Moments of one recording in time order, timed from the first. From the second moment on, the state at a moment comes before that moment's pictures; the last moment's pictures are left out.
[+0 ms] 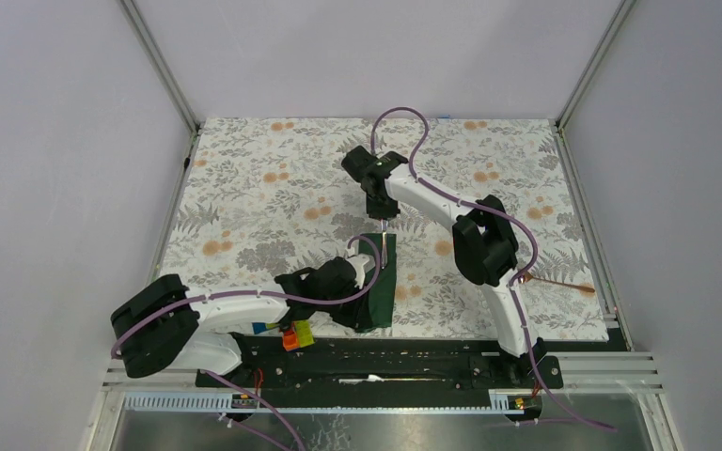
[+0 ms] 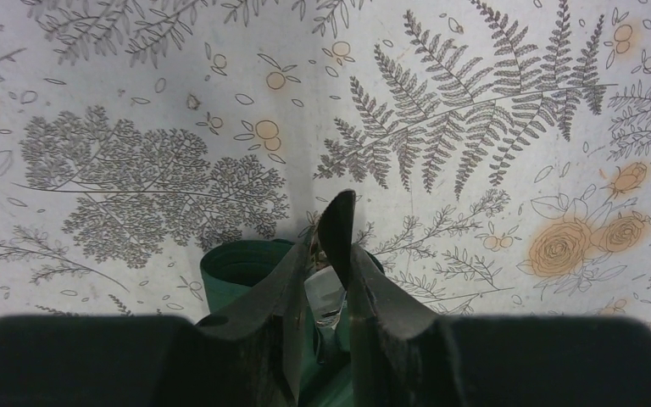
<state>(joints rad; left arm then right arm) -1.02 1.31 0.53 -0.08 0.21 -0.68 0.74 2.22 1.95 -1.04 0.37 0.73</state>
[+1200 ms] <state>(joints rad) -1.02 1.40 0.56 -0.05 0.21 -0.70 0.76 2.13 1.72 -1.00 0.34 0.87</state>
